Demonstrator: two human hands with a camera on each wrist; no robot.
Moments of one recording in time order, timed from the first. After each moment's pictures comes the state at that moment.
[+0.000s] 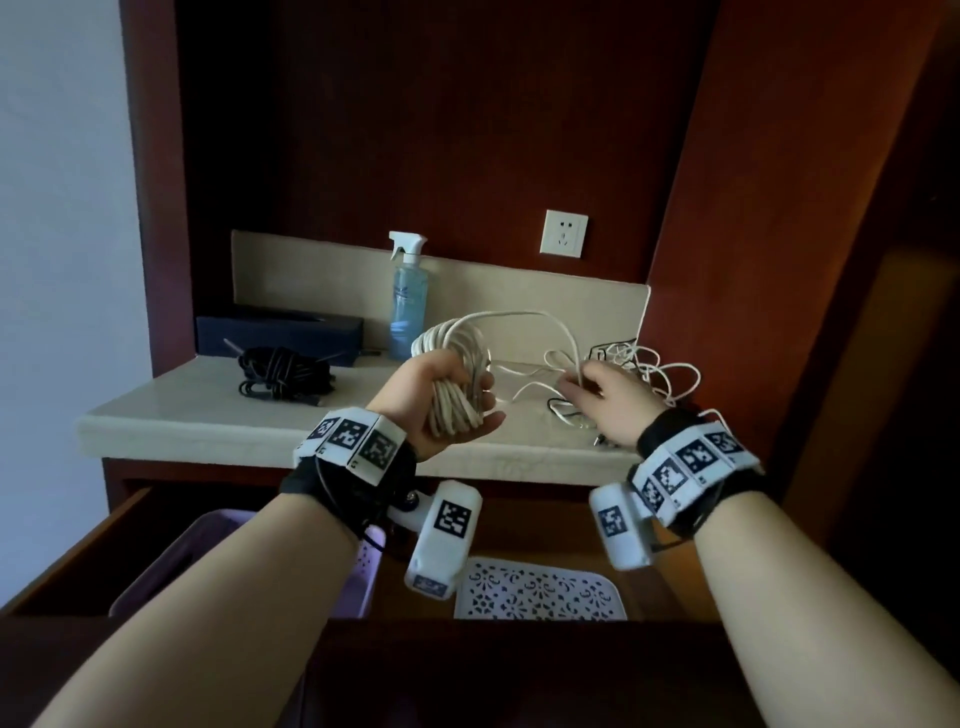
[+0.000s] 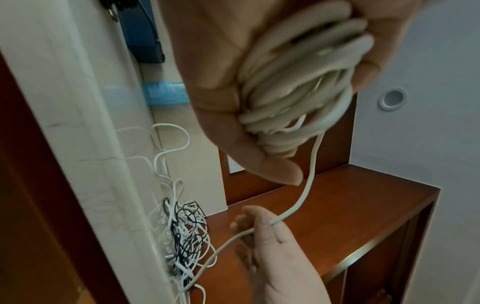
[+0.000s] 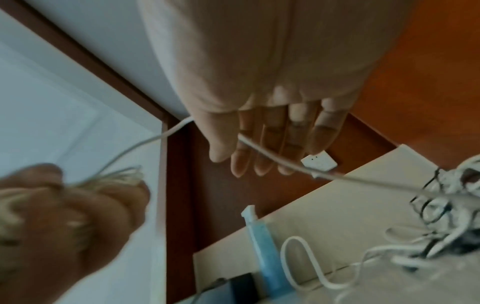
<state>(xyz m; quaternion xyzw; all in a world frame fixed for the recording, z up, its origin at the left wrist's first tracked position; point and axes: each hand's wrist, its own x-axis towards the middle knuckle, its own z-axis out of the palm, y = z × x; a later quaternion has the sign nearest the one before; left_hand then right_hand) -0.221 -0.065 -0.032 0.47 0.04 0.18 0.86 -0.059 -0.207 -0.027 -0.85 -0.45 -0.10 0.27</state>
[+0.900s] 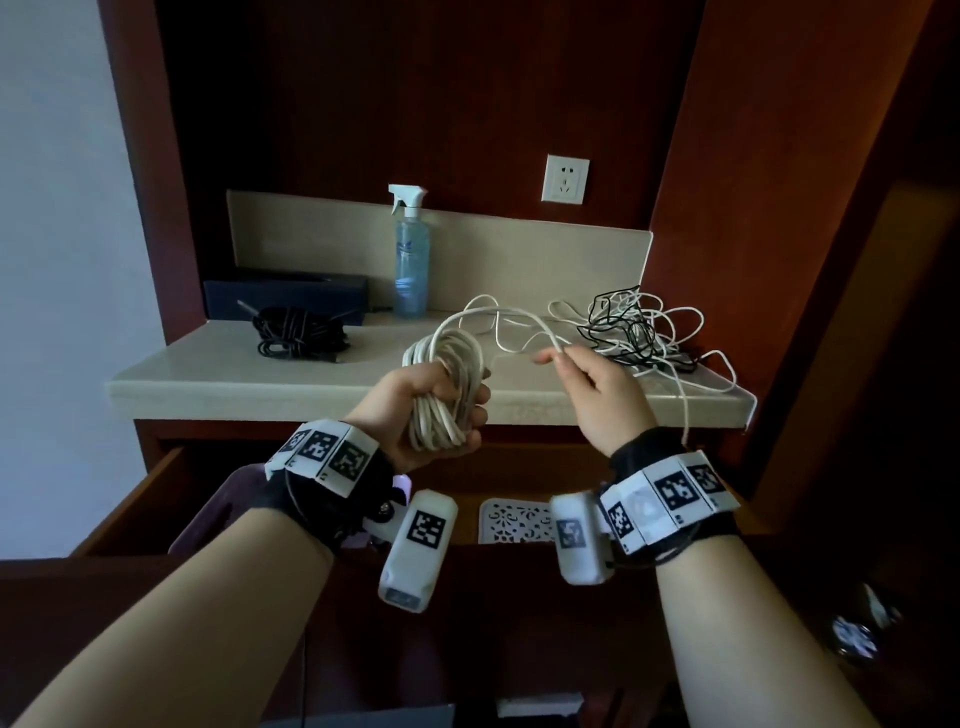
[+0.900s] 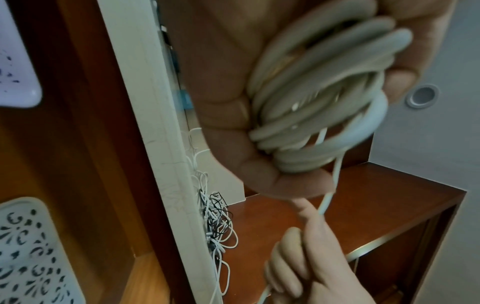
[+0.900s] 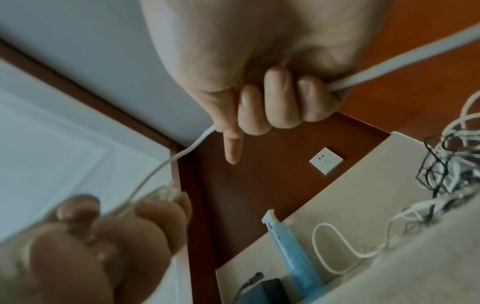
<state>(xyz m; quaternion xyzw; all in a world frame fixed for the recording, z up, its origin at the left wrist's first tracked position) -0.266 -0.052 -0.075 0.49 0.04 0.08 0.87 -0.144 -0.209 -0.075 -0.78 -0.43 -0.16 0.44</state>
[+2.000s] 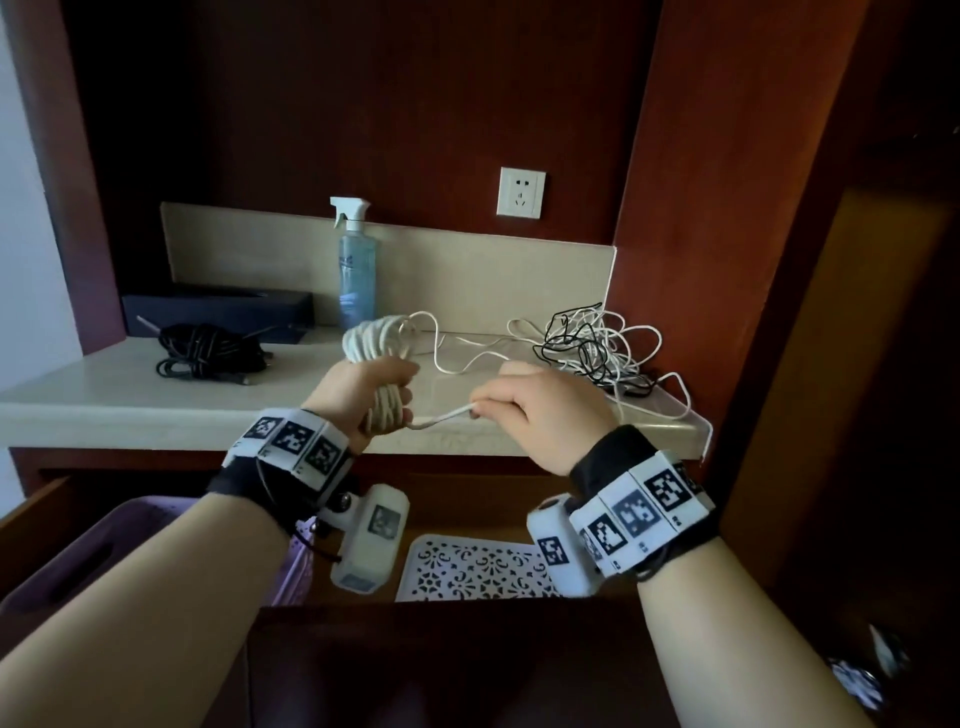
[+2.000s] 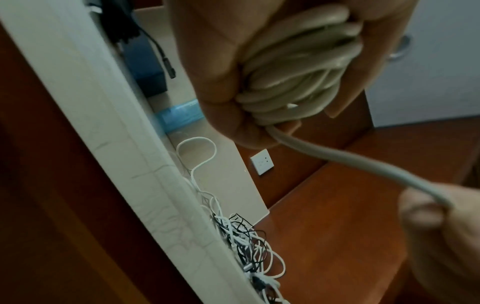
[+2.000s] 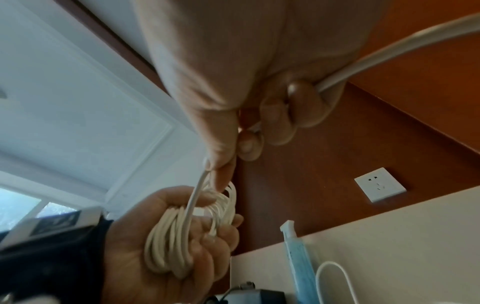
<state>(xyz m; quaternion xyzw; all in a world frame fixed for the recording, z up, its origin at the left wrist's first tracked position) -0.170 -0.080 -0.064 0.56 0.20 0.29 0.75 -0.085 -0.248 -0.051 -0.79 -0.55 -0.20 0.17</state>
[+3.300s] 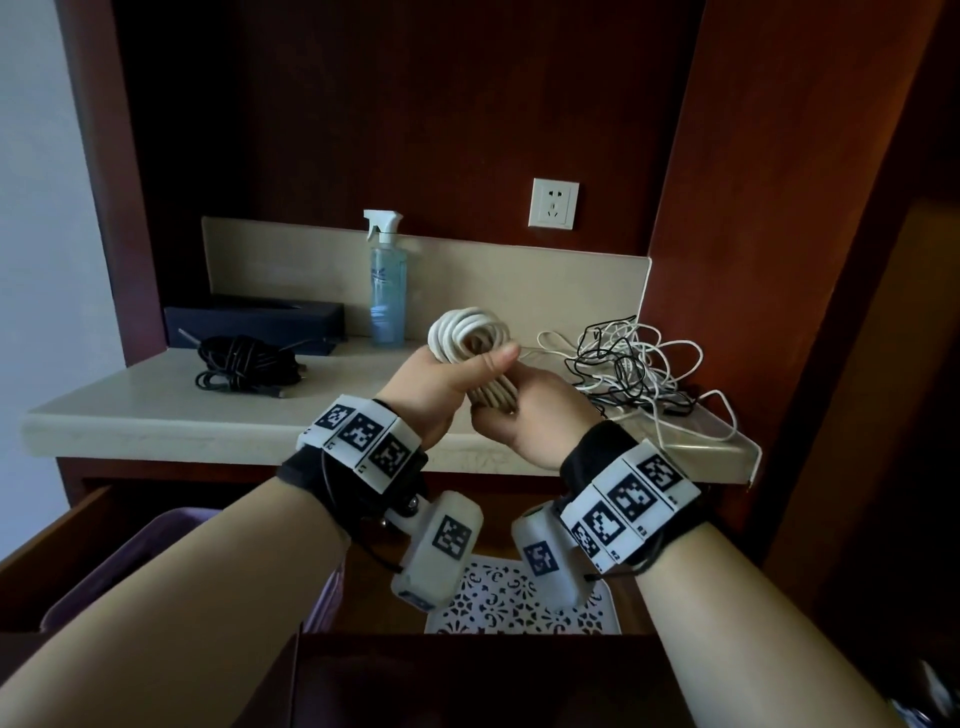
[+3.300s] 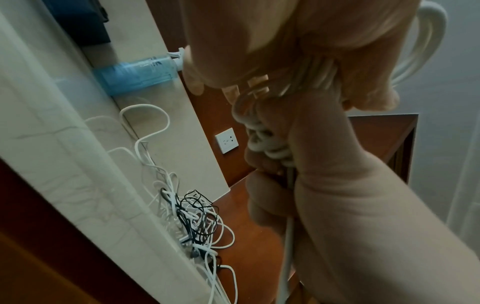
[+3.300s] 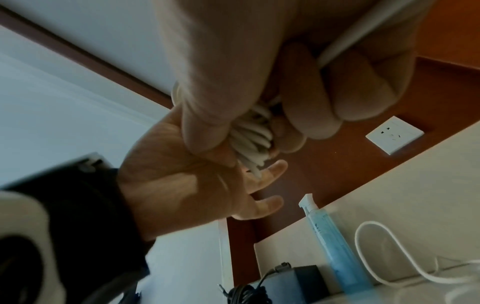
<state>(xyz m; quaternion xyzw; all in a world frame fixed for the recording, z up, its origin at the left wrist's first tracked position) -0.158 -0.099 -0.045 0.61 -0.04 0.33 0.72 -0.091 -0.200 -0.041 -0.80 -0.52 -0.06 0.27</state>
